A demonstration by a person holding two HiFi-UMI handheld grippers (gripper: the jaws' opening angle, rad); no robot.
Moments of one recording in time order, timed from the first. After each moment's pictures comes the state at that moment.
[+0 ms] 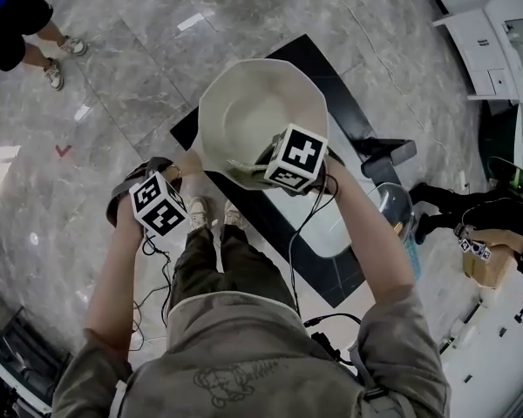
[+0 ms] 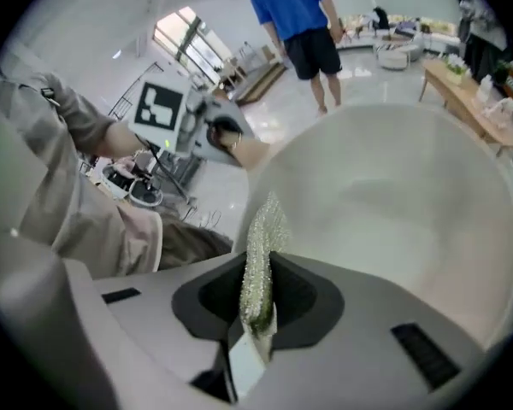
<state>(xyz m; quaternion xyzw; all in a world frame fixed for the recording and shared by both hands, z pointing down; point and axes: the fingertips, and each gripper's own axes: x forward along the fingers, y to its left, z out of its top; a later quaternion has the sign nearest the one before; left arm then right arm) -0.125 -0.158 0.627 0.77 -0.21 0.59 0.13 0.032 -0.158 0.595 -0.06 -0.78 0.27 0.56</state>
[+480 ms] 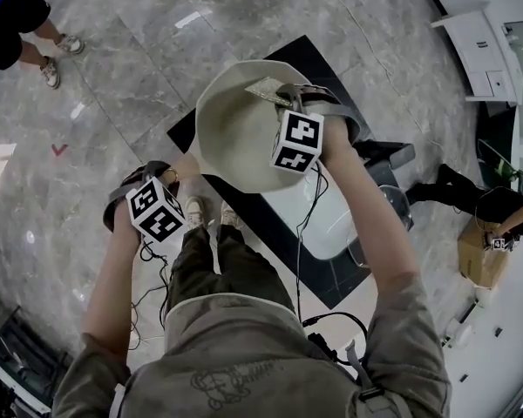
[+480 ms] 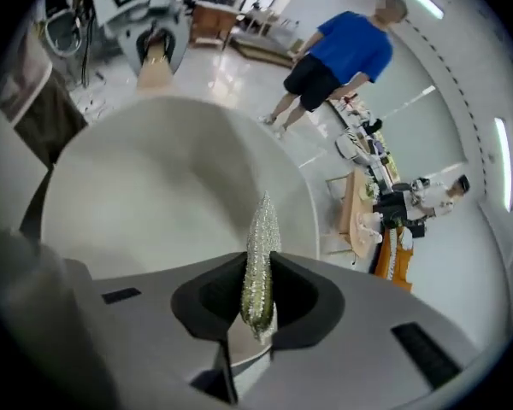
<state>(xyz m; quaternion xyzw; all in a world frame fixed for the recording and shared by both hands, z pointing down) -0.125 -0.156 0.626 0.77 -0.21 0.58 0.13 0.078 -0.332 0.580 0.16 -0.70 -0.21 0.66</state>
